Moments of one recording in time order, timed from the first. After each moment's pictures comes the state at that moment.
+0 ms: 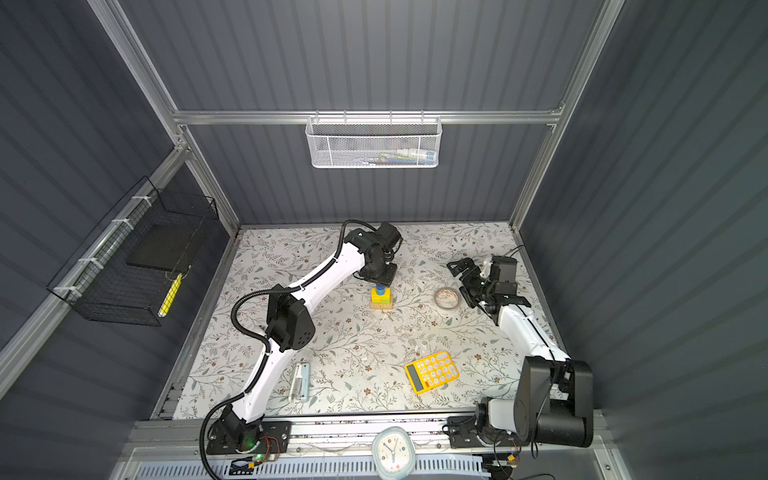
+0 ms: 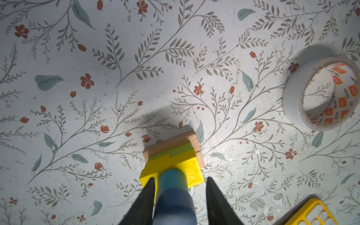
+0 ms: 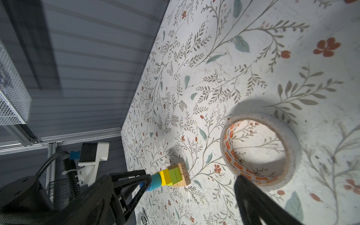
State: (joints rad) left arm -0.74 2.43 2.45 -1.28 0.01 -0.31; right arm -0.09 1.33 0.78 -0.09 -0.51 0.94
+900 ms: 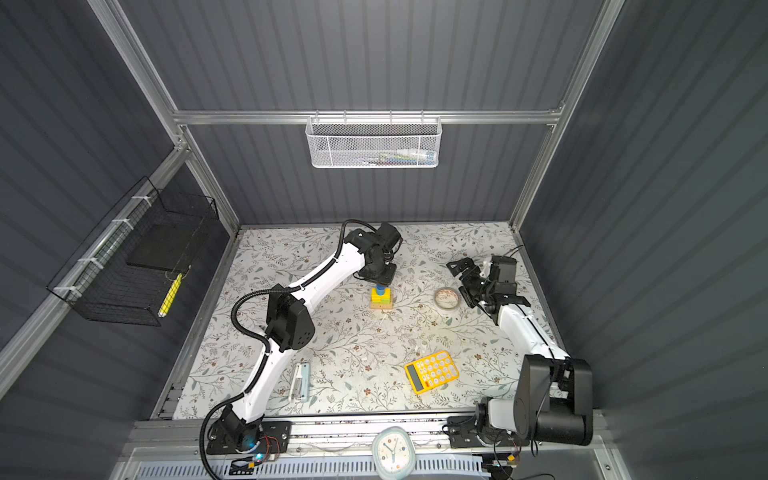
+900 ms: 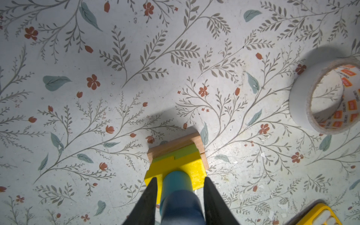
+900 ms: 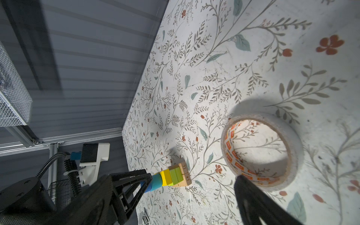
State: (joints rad) left arm -0.74 2.43 2.44 -1.27 -0.02 -0.31; right arm -0.09 1.34 0.78 -0.08 -0.52 0.96
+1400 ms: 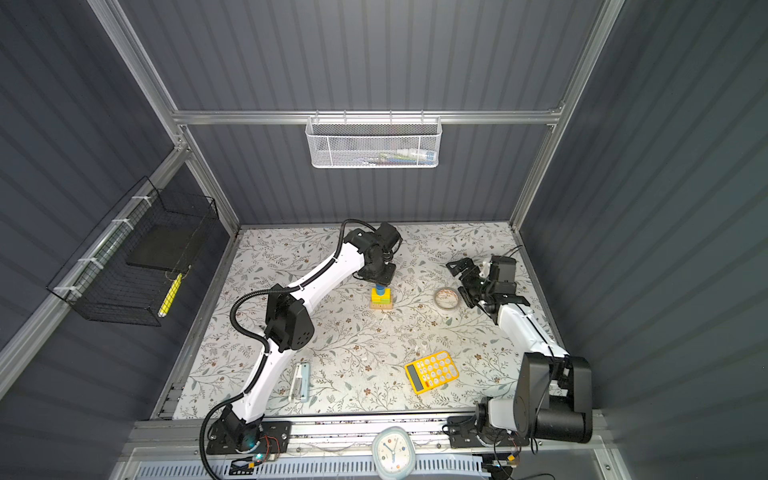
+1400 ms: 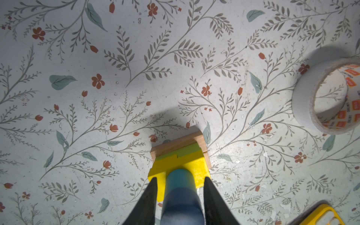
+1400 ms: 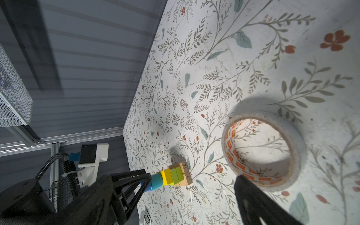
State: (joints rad) left arm -0.74 2.42 2.43 -1.27 -0.03 -0.31; right arm -0.09 1.35 0.78 -0.07 -0.53 0.96
